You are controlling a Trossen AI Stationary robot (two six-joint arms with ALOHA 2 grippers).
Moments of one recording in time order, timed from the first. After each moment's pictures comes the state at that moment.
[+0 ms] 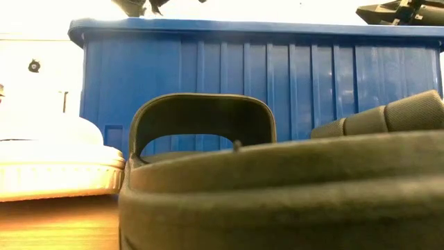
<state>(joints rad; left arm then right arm) 0.46 1.49 1.25 0.93 0.58 -0.27 0.06 0.02 0.03 0.53 0.37 0.28</state>
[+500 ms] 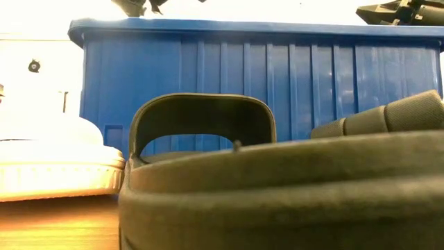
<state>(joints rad) 0.46 1.49 1.25 0.94 0.57 -0.31 0.06 0.02 0.03 0.53 0.37 0.28</state>
